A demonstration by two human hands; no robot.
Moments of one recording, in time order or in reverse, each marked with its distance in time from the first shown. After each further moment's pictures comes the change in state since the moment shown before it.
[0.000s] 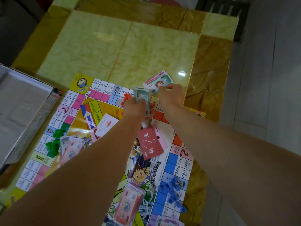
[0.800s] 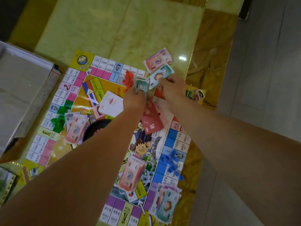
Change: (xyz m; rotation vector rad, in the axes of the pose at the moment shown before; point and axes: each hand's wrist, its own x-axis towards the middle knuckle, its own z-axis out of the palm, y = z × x) left_hand -0.028 -0.029 -0.014 0.108 0.036 0.014; right_hand -0.027 0.032 -0.013 0.074 -0.068 0.002
